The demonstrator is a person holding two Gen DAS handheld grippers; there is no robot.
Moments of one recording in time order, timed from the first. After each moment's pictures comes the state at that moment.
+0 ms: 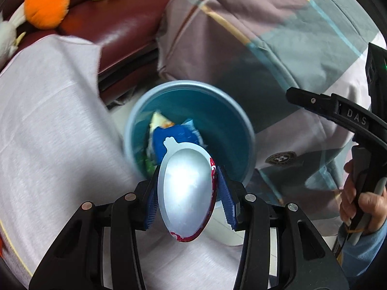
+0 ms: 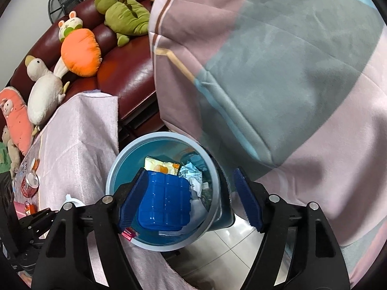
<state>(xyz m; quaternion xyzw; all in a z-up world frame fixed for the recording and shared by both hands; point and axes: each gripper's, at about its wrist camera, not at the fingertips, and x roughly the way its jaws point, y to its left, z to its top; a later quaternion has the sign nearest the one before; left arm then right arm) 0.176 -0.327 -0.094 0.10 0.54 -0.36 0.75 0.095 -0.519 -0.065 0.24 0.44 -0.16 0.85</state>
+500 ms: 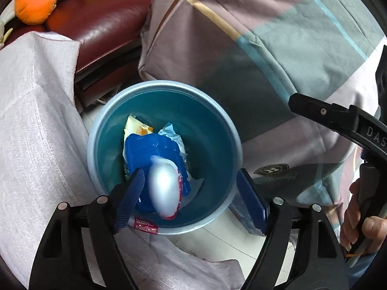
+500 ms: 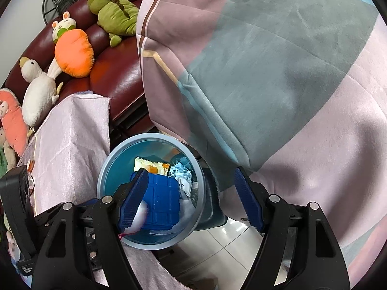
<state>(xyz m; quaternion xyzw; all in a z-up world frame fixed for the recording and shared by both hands) 0.180 -0.363 -0.115 0.07 0.55 -0.37 0.74 0.091 -0.534 -0.065 0.23 0.45 -0.17 0.85</state>
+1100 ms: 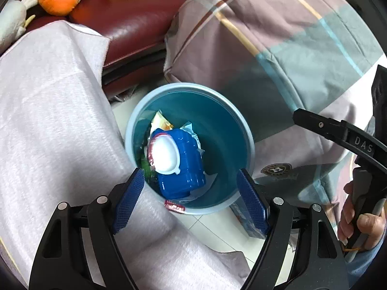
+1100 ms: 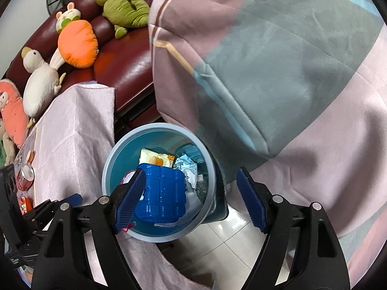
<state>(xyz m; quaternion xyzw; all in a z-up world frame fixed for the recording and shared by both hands) 0.182 -0.304 -0.094 0.04 0.55 -0.34 0.76 0.097 -0.508 -0.061 0.22 0.46 -0.16 0.84</state>
